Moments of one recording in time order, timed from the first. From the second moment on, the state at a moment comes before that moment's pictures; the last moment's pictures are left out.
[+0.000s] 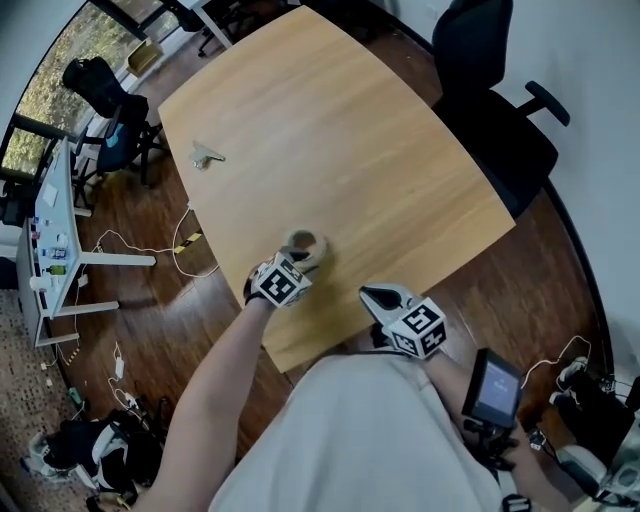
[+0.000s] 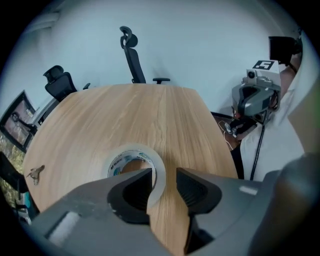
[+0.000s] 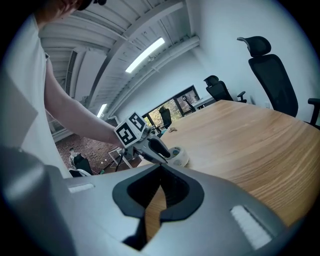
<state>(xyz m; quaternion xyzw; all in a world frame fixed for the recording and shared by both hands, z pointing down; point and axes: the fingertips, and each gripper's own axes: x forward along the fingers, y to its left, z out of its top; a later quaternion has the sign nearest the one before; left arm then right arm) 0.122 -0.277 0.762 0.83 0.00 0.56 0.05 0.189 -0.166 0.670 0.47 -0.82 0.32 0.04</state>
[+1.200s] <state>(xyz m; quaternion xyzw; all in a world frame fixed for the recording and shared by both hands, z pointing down) 0.106 -0.255 0.807 0.75 0.05 0.65 -0.04 0.204 -0.153 0.677 0.45 -0.82 0.35 0.05</state>
